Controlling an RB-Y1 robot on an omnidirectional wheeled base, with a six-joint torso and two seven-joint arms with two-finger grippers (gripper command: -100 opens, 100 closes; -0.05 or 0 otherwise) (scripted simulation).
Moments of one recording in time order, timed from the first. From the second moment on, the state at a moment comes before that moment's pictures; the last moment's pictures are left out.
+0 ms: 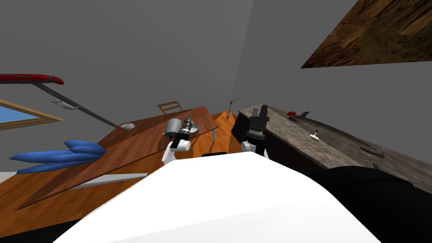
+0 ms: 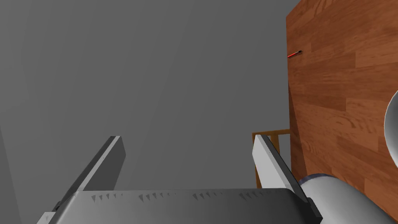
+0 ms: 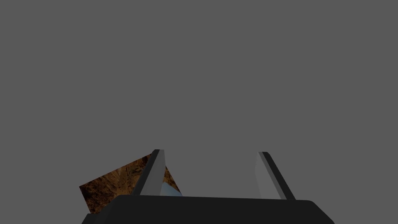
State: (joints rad) left arm 0.22 0.14 -0.07 -2.04 0.03 0.15 -0.04; right arm 0.47 0.05 -0.05 -2.27 0.01 -0.64 0.14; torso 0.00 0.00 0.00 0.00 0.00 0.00
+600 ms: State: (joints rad) left arm 0.14 0.14 -0.07 -1.96 0.06 0.31 -0.03; right arm 0.47 0.05 -0.05 -2.27 0.01 -0.64 0.14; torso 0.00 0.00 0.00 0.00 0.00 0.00
